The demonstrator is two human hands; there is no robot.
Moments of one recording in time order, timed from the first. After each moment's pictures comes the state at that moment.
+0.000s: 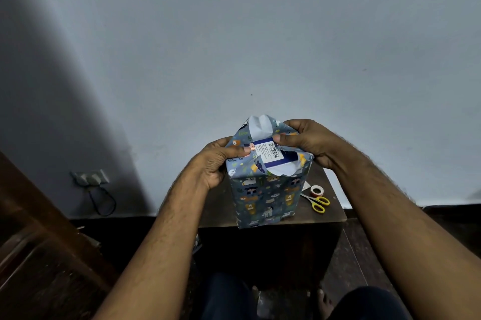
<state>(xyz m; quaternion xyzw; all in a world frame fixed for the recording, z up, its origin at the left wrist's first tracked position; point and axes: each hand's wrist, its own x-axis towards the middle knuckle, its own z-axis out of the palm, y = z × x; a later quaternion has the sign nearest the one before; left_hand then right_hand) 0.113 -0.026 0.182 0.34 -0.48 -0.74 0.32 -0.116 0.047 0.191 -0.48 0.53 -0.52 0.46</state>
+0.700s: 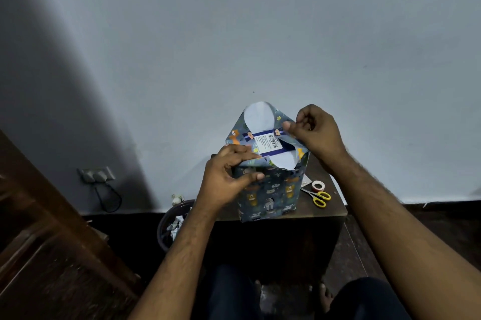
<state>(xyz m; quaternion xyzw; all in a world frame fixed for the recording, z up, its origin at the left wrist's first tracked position) 0.134 0.020 0.143 0.23 -0.78 -0.36 0.46 -0.105 0.069 0.182 -0.52 0.57 -0.62 0.13</state>
